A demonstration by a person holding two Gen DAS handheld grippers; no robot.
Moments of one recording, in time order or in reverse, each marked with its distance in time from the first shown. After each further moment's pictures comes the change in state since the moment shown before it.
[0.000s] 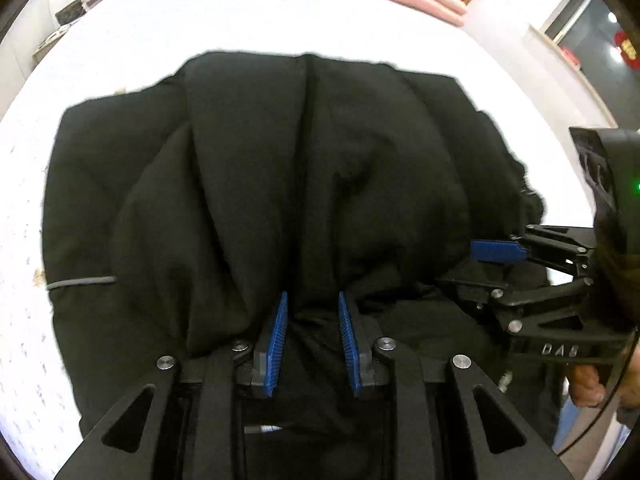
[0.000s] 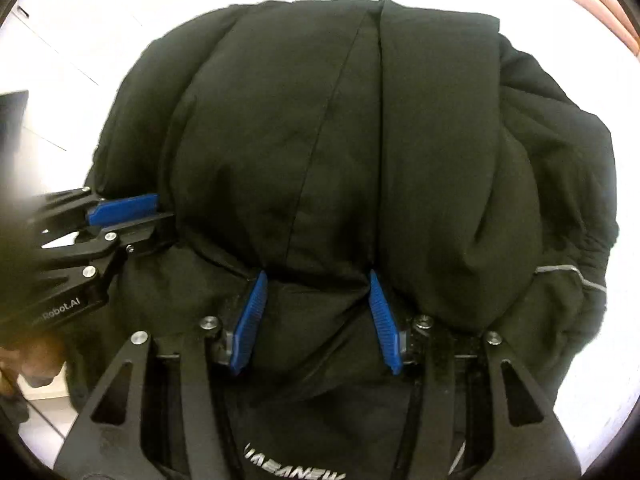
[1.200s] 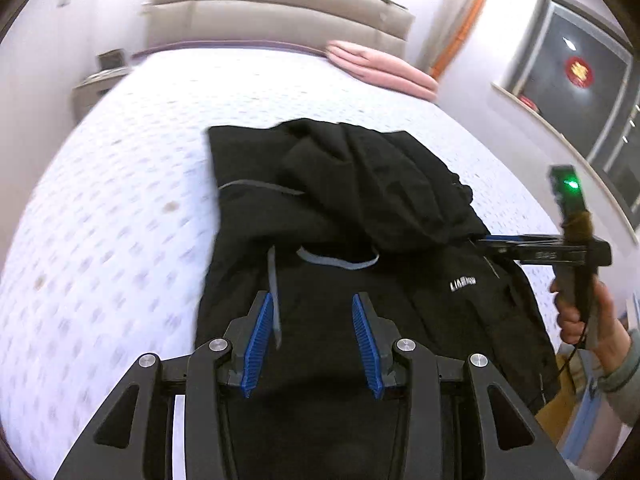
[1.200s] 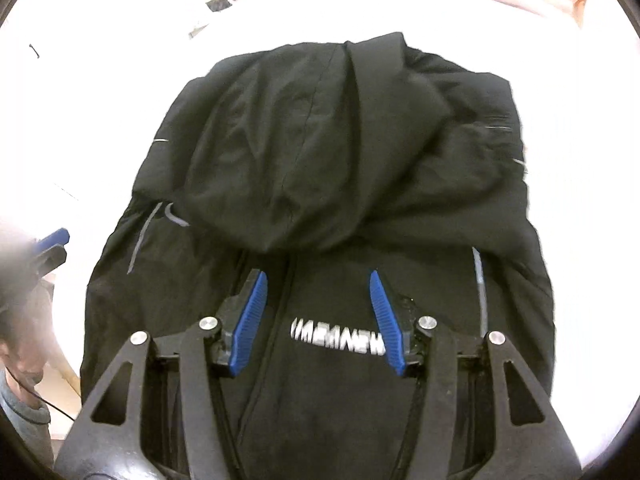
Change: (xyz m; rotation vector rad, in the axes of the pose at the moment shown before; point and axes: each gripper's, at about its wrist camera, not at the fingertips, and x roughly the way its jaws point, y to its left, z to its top) left arm -0.166 0.067 -0.203 -0.005 -0.344 -0.007; right arm -0.089 0.034 -0.172 0.126 -0.253 -0.060
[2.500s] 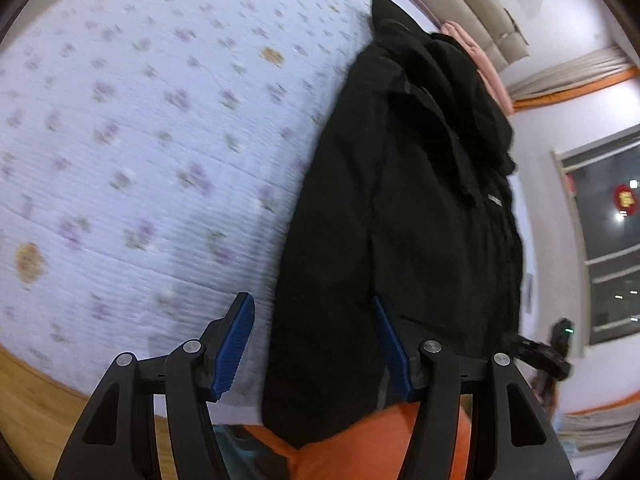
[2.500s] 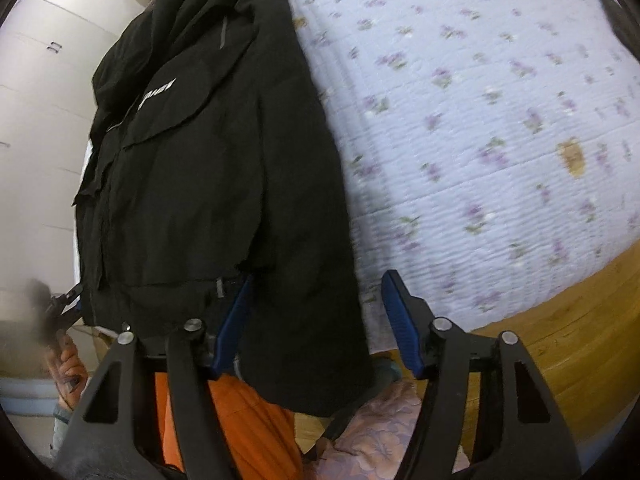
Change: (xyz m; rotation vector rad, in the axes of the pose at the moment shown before) left arm -0.030 0.088 -0.202 -0.543 0.259 -0.118; right arm -0.041 -0.143 -0.216 0.408 0.175 0.100
